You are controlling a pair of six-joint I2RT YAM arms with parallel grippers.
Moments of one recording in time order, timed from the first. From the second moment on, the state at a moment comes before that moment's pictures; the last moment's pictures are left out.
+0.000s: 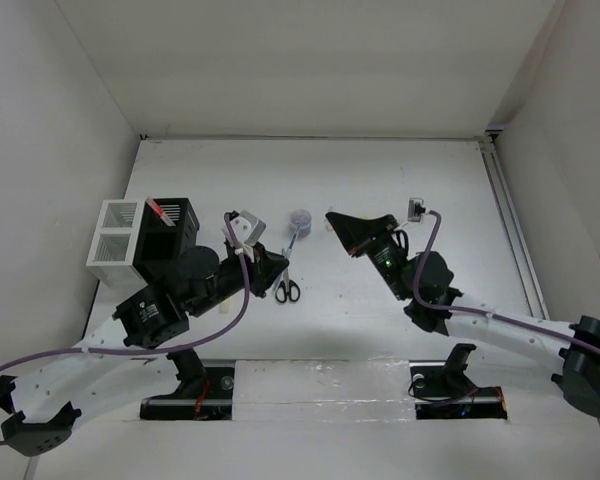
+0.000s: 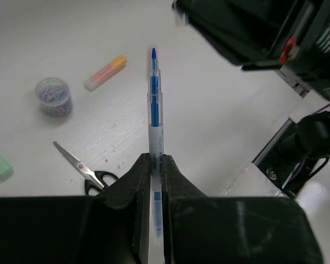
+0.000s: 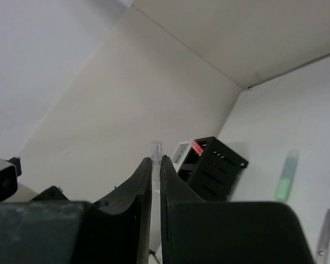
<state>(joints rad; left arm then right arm) -0.99 0.69 0.87 -0.43 -0.16 -0.31 0.91 1.04 0.60 0.77 0.32 0.85</state>
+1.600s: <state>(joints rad) -0.99 0.68 0.86 -0.35 -0.02 -0.28 1.01 1.22 0.52 1.27 0.26 0.92</state>
